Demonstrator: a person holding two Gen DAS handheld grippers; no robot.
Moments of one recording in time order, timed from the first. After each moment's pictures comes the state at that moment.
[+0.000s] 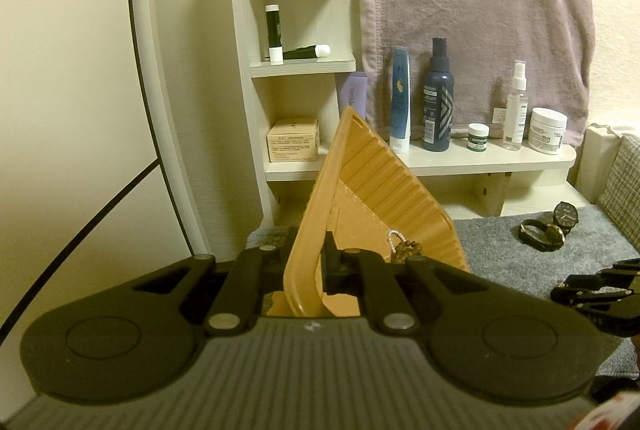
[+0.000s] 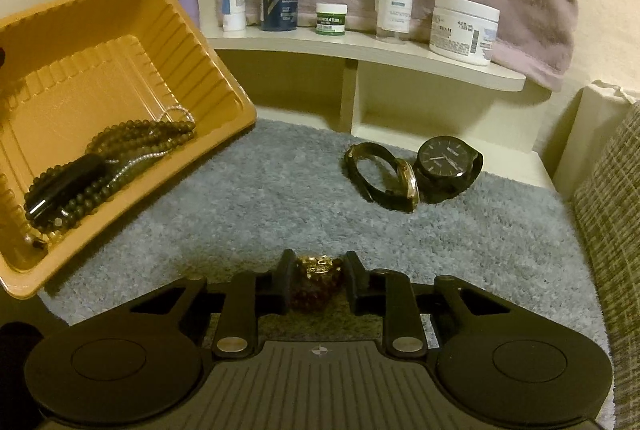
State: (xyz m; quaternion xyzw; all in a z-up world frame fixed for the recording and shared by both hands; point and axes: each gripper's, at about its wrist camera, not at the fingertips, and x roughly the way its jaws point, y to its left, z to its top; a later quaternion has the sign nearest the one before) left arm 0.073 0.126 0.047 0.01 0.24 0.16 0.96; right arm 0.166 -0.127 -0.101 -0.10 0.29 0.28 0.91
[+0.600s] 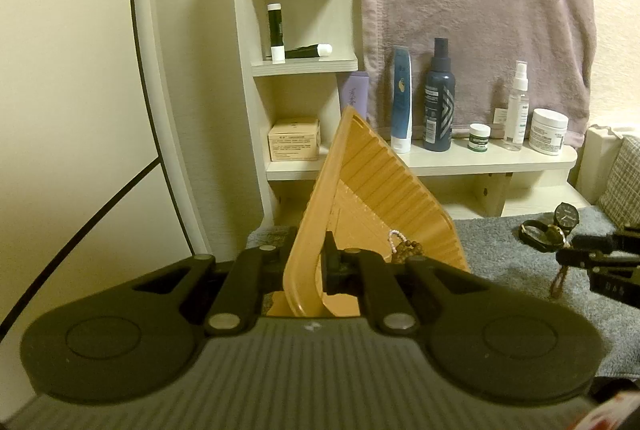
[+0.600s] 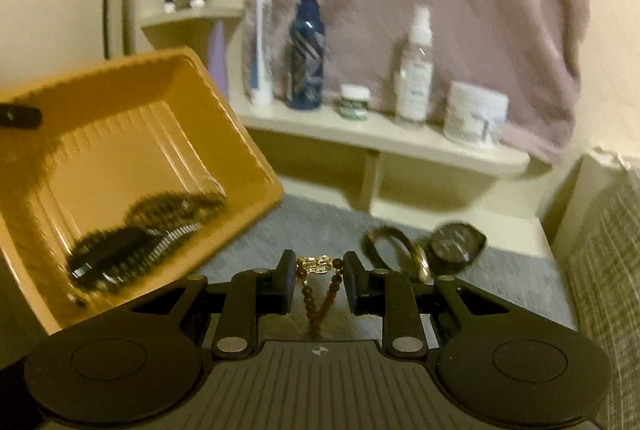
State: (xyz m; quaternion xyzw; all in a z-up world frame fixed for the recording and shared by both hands) left arm 0.073 0.125 0.048 0.01 0.24 0.16 0.96; right arm 0.146 -0.113 -0.055 -0.09 0.21 0.31 0.92
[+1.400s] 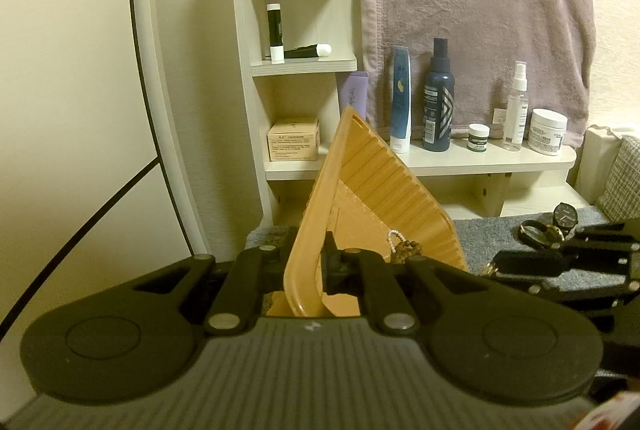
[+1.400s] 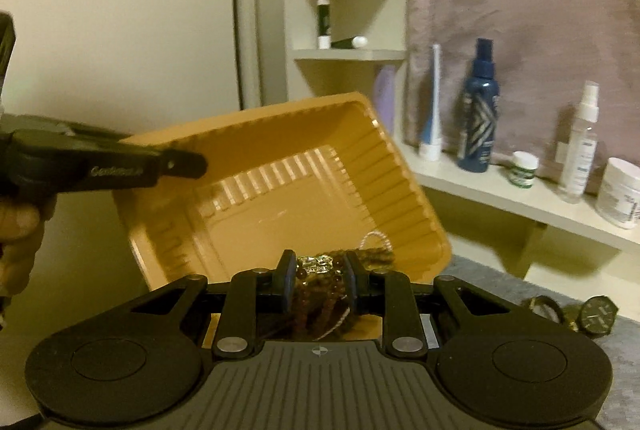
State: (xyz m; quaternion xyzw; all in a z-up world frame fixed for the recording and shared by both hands) left arm 0.073 0.124 0.049 0.01 0.24 0.16 0.96; right arm 0.102 -0.031 -0.028 -0.09 0.19 0.46 0.86
